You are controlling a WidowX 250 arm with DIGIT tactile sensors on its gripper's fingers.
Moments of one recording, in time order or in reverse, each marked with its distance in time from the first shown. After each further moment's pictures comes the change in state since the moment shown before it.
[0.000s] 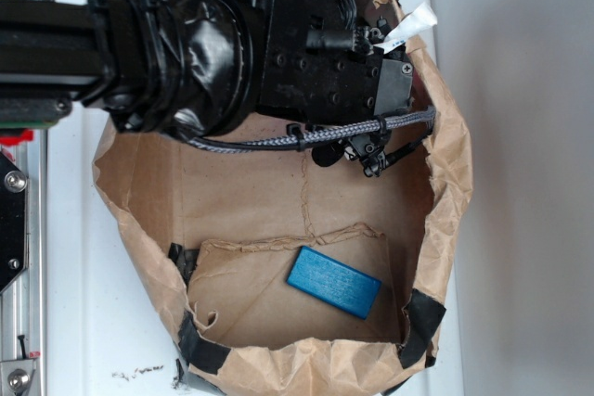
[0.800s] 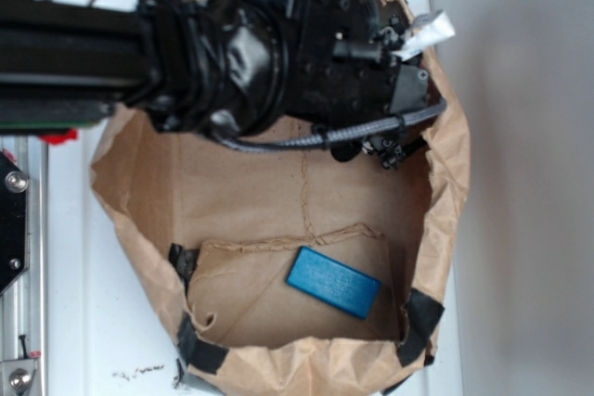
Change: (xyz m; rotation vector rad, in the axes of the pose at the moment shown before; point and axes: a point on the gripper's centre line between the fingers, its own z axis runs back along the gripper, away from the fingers) arm 0.007 -0.006 -0.011 0.015 -0.025 0.035
